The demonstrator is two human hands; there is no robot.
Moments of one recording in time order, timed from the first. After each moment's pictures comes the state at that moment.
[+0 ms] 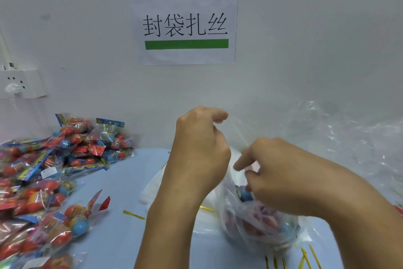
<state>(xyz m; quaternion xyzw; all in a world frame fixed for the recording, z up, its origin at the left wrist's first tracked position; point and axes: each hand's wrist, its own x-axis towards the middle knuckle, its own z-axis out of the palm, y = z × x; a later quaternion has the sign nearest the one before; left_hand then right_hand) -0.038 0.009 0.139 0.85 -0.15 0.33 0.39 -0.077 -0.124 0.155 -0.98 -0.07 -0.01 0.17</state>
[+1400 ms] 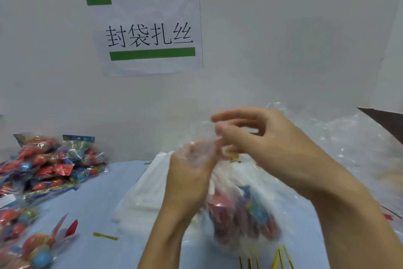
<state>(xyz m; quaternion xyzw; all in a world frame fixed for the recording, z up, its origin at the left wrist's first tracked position) -0.016 -0.029 0.089 0.67 -0.21 0.18 0.69 -0.064 -0.165 0.157 -0.79 -0.13 -0.17 0.57</state>
